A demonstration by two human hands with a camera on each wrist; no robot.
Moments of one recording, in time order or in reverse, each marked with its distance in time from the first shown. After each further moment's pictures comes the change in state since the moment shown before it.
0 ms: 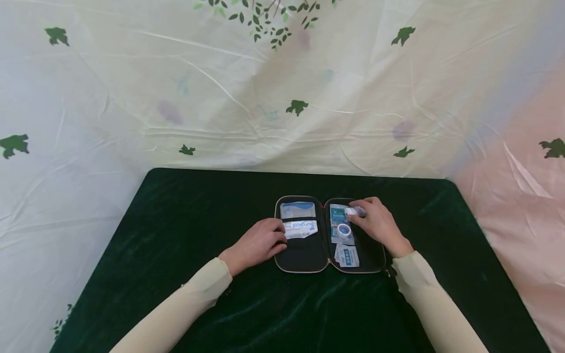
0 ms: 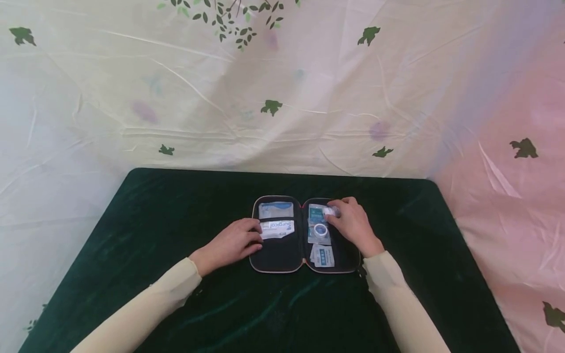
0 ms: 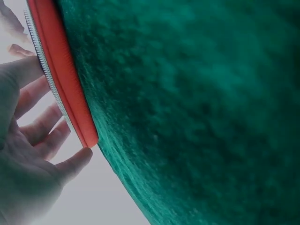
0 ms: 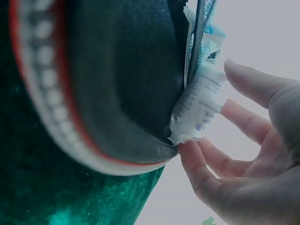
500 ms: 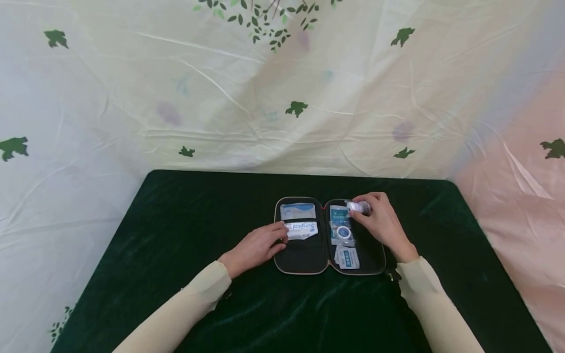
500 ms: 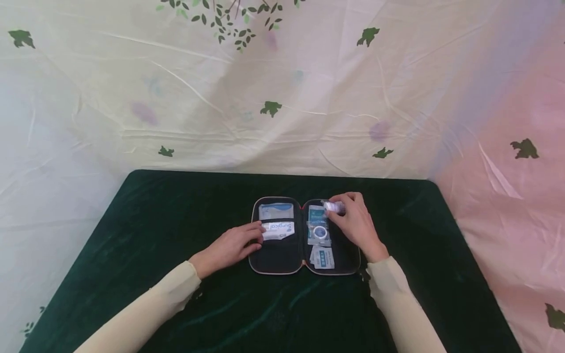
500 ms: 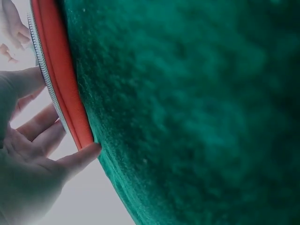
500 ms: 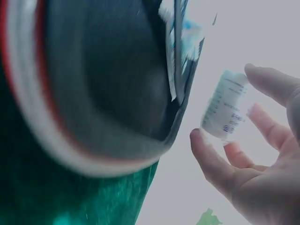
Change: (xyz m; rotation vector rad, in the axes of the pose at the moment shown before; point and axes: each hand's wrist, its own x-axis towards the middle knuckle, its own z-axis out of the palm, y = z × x) left_hand -0.001 -0.005 0.008 -0.227 0.060 0.016; right_hand -0.008 -0.003 -0.007 0.182 0.135 -0.029
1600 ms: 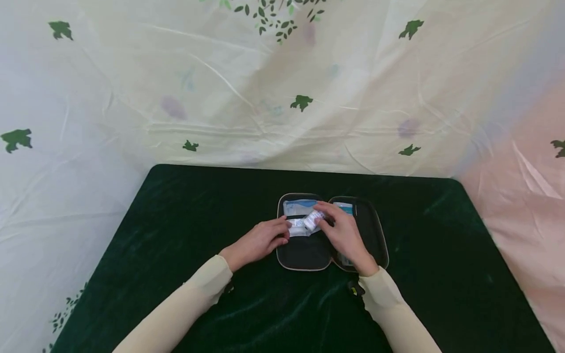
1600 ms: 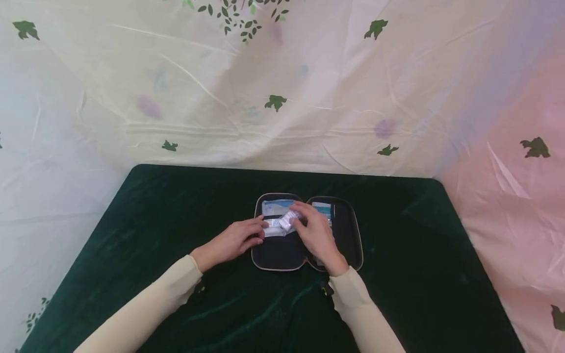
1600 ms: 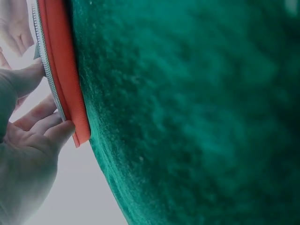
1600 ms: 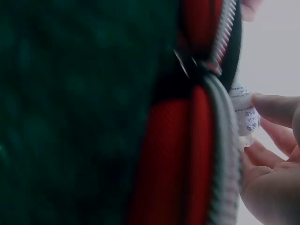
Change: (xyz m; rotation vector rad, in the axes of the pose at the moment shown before) left_hand 0.004 -0.055 0.038 -0.149 0.012 0.055; right_hand -0.014 -0.056 0.082 0.215 0.031 -0.188
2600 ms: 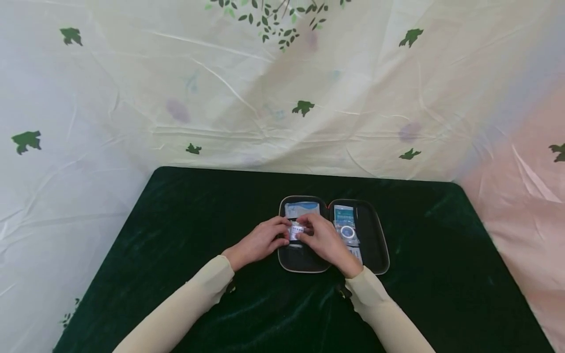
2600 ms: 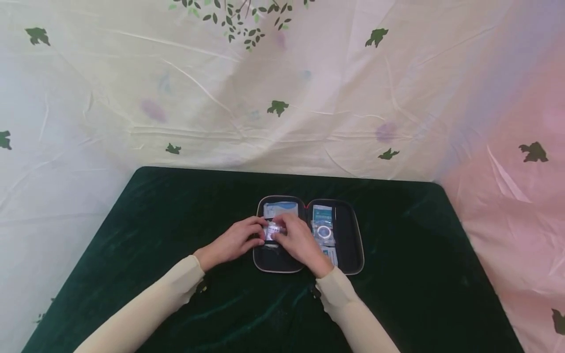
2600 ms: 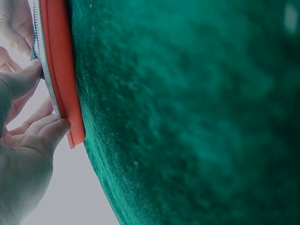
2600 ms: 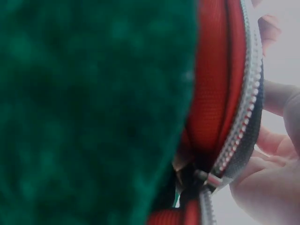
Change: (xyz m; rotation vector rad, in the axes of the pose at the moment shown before) left_hand -0.001 0.006 -0.005 -0.050 0.069 -0.033; right_hand 0.009 -0.022 0.027 0.001 -0.249 0.052
